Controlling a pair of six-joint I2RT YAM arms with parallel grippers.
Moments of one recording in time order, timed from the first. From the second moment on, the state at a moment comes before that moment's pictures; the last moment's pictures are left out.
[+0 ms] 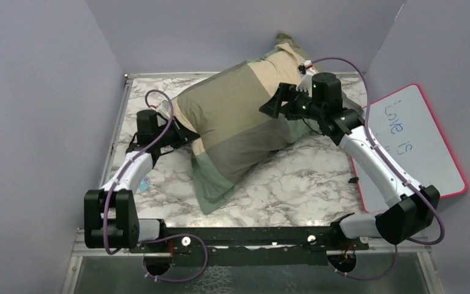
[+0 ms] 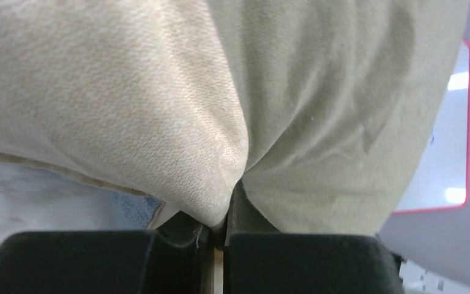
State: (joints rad) left arm 0.01 1.33 0.76 -0.01 0.66 -0.64; right arm 0.43 1.34 1.30 -0.37 -0.31 0.48
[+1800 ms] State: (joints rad) left arm -0.10 1.61 1.39 -0.38 0.54 -0.14; right arm 0.78 1.38 0.91 -0.22 -0.04 0.57
